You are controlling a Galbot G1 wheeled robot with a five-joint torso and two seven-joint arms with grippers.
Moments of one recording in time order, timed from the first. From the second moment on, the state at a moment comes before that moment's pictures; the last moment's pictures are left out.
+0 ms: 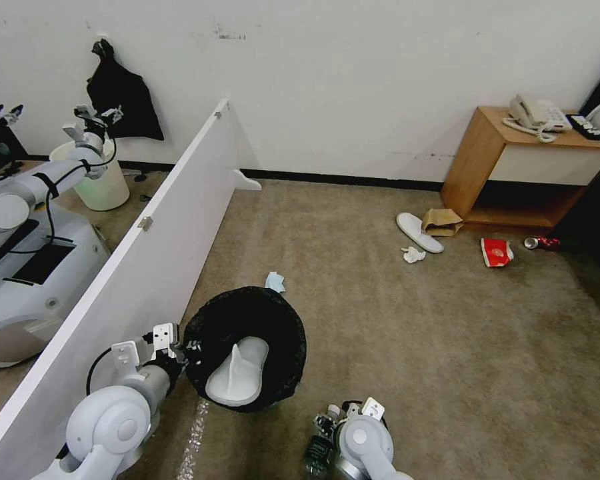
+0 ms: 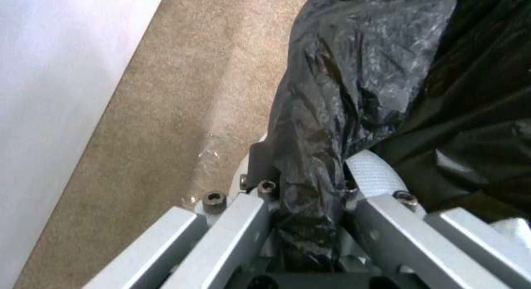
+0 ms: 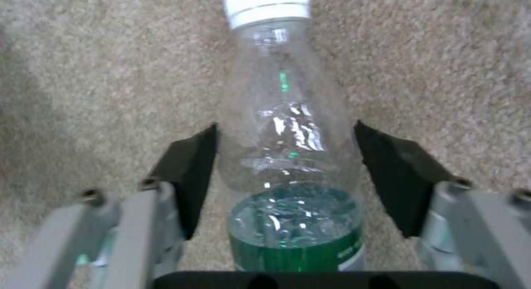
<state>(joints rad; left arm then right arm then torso) 1.43 -1.03 -0.49 -2.14 -1.00 0.61 -0.46 -1.30 1.46 0.11 1.63 1.27 -0.43 0.95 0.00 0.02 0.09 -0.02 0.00</state>
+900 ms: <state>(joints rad) 1.38 -1.03 -0.42 -2.14 -1.00 0.61 -0.47 -1.29 1.32 0.12 1.78 1.33 -0.41 0.96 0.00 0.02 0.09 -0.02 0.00</state>
